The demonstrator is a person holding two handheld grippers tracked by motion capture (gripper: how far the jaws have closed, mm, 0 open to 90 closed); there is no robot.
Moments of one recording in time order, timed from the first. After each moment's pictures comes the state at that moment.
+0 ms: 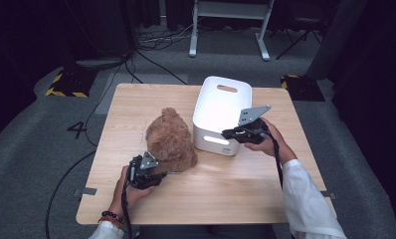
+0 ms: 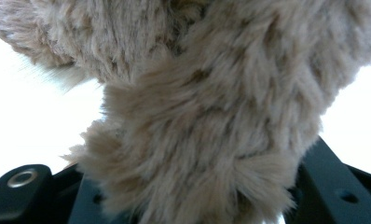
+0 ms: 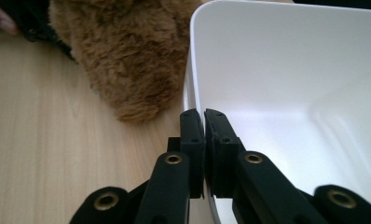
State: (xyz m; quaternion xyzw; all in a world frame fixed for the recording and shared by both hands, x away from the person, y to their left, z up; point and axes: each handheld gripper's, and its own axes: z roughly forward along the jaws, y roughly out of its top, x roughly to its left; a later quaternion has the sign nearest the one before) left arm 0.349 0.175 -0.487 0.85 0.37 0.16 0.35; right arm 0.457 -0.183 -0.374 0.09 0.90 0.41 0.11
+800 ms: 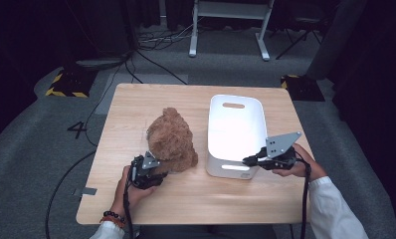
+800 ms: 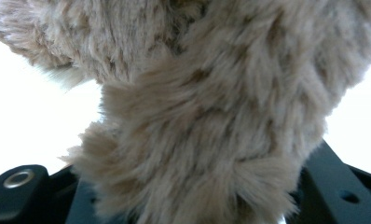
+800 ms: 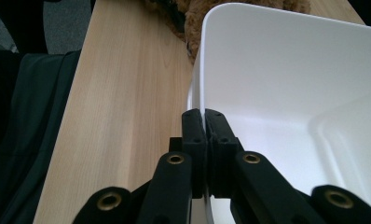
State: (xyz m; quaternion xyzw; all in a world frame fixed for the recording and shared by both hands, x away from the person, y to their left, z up) left arm 0.349 0.171 -0.487 0.85 0.37 0.16 0.35; right arm 0.385 -0.244 -0.371 -0.03 0.91 0.40 0.08
